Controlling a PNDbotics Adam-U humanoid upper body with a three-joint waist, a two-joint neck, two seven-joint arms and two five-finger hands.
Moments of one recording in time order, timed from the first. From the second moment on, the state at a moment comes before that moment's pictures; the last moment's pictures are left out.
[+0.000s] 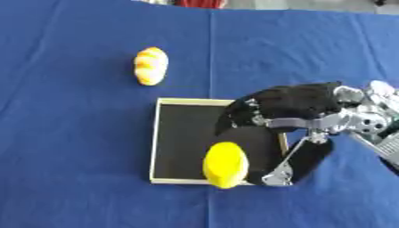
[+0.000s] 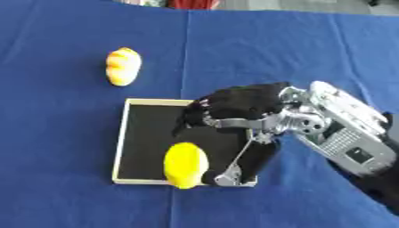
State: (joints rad) left arm -0.42 0.35 0.18 -1.98 0.01 -0.24 0.36; right arm -0.71 -0.81 0.52 -1.98 0.42 -0.10 0.67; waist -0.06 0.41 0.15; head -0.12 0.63
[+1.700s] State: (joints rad) left arm -0.68 0.67 0.01 -1.80 -0.39 -0.01 -0.01; right arm -0.59 -0.85 0.10 -1.98 0.21 -0.09 0.06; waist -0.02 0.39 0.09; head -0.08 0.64
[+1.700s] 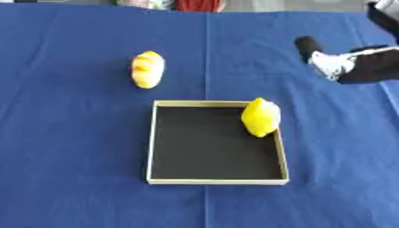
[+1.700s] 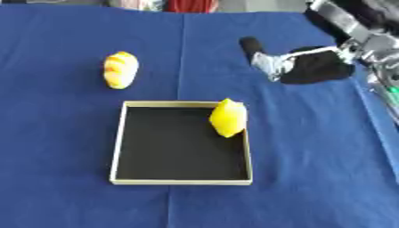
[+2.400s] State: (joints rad) left arm -0.96 0.69 -0.17 -1.34 -0.60 -0.19 -0.59; right arm -0.53 -0.86 0.00 -1.98 0.09 -0.13 -0.08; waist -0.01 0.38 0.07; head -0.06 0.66
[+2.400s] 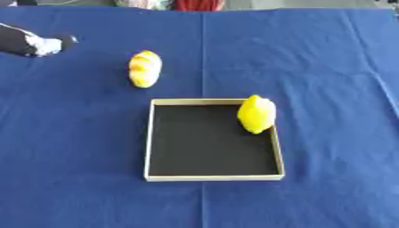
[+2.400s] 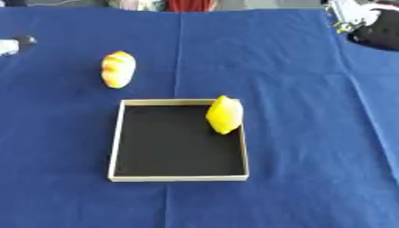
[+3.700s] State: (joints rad) left arm -1.09 0.43 -0.18 -0.98 -0.78 -0.24 -0.59; right arm -0.55 -0.81 0.00 -1.98 0.06 -0.10 -0.09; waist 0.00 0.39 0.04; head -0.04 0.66
